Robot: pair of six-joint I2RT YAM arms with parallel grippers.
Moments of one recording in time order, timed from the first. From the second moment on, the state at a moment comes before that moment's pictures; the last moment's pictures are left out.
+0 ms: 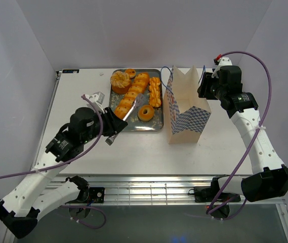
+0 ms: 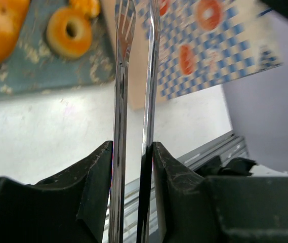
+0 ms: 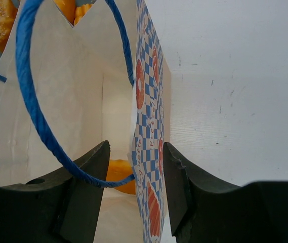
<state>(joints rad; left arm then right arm) -0.64 0.82 1.05 -0.52 0.03 -0.68 0.21 1.28 1.38 -0.63 0.00 0.17</state>
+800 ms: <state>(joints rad) -0.51 1.07 0.78 -0.36 0.21 -0.78 0.21 1.27 1.38 -0.63 0.00 0.17</state>
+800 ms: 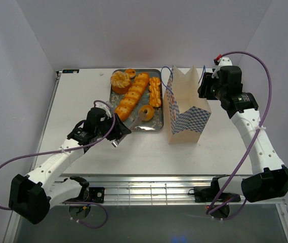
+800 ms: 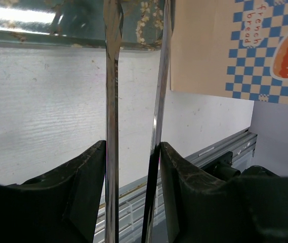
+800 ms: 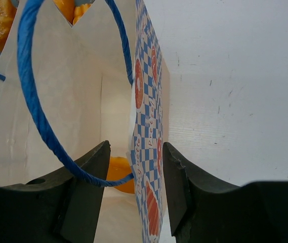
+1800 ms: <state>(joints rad) -0.25 1.20 0.59 -0.08 0.61 -0.92 0.21 1.26 1.37 -0.63 0.00 0.17</state>
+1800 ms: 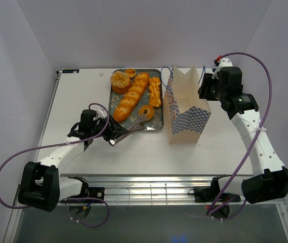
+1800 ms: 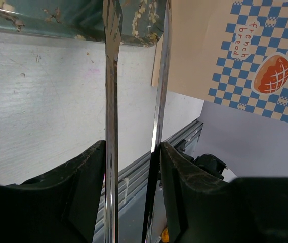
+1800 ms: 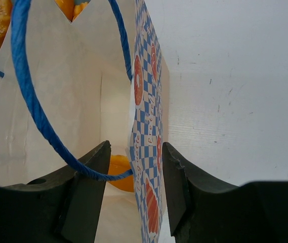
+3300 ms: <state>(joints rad) -0.24 1.16 0.84 -0.20 0.51 -0.84 0.21 1.26 1.36 -0.63 0.00 0.17</state>
